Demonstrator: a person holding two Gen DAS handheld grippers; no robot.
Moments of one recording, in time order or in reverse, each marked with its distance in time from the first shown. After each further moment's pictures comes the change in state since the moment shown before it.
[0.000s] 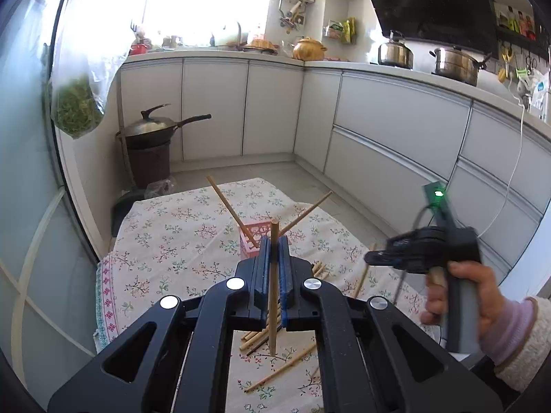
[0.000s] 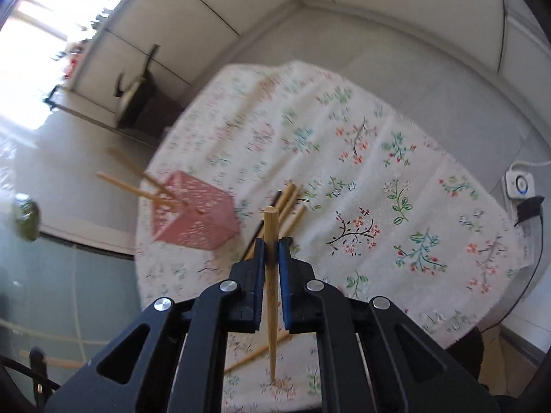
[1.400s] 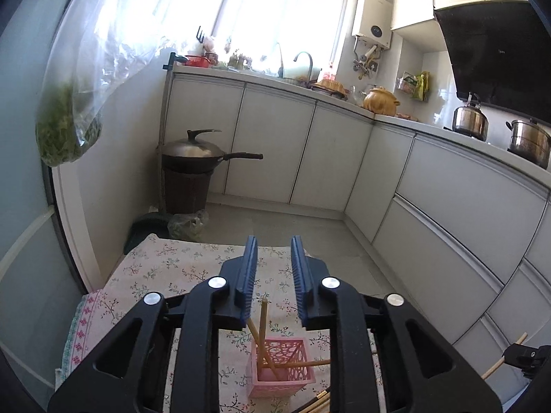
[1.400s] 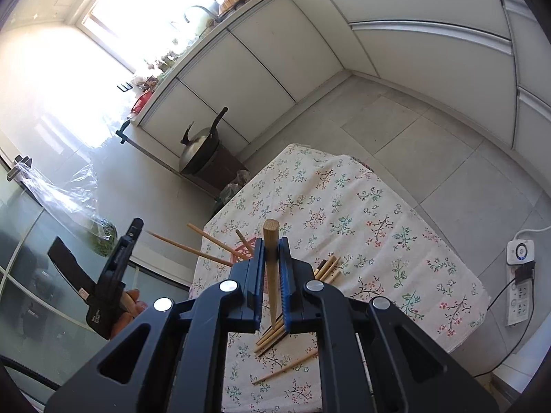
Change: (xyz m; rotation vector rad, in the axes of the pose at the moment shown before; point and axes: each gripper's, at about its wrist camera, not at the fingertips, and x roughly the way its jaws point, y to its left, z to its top) left arm 0.111 0.028 0.090 -0.240 -0.178 0.204; right arm -0.108 0.019 0.035 -0.083 -0.220 0.172
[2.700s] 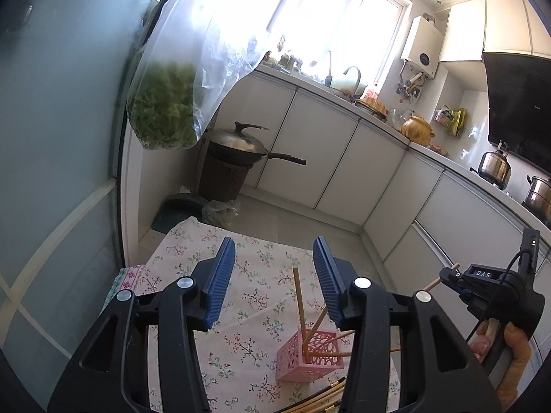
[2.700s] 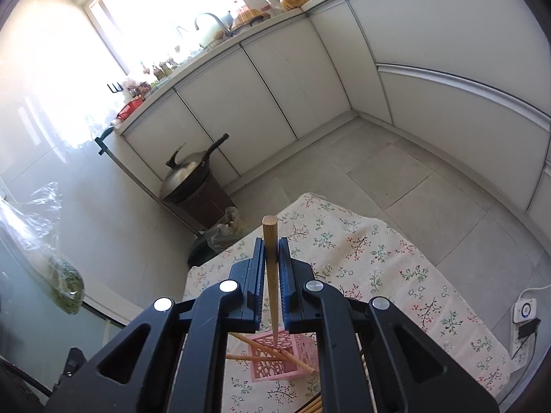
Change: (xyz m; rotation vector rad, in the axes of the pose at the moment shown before) left arm -0.053 0.080 0.021 -0.181 0.031 0.074; right arm 0.135 0.099 0.065 -0.107 -0.122 -0.148
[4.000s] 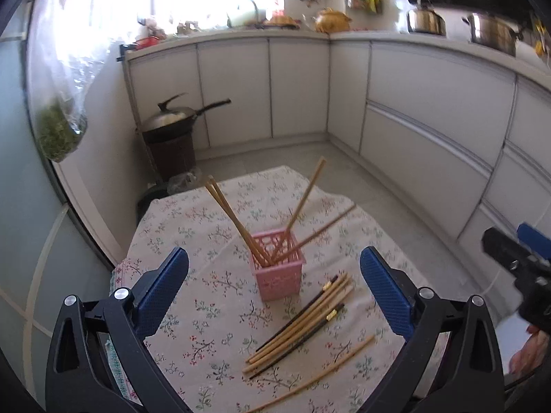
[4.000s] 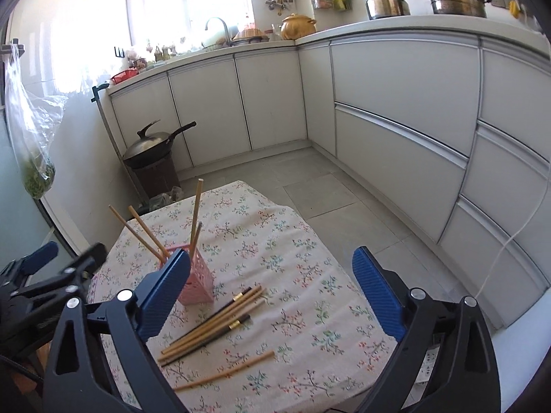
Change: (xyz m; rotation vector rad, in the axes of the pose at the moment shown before) left arm -0.008 -0.108 -0.103 0.541 0.279 -0.063; right arm -0.166 -0.066 -0.116 -0.261 -0.110 -0.223
